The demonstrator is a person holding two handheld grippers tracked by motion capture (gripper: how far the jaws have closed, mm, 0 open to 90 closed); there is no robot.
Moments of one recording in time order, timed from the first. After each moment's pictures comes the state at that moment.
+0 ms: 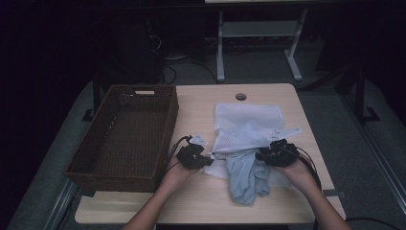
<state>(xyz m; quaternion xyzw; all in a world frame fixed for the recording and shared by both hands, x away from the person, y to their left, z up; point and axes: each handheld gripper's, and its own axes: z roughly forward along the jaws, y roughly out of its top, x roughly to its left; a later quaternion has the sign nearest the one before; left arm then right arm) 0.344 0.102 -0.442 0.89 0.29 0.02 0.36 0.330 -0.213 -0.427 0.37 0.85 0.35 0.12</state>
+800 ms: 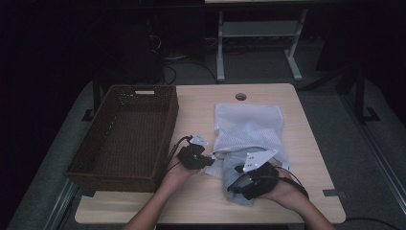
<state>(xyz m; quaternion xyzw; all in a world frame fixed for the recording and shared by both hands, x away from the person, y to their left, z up) 0.342 0.099 -0.441 0.89 0.29 0.02 0.36 0.266 -0.136 -0.414 0.17 0.91 0.38 0.05</state>
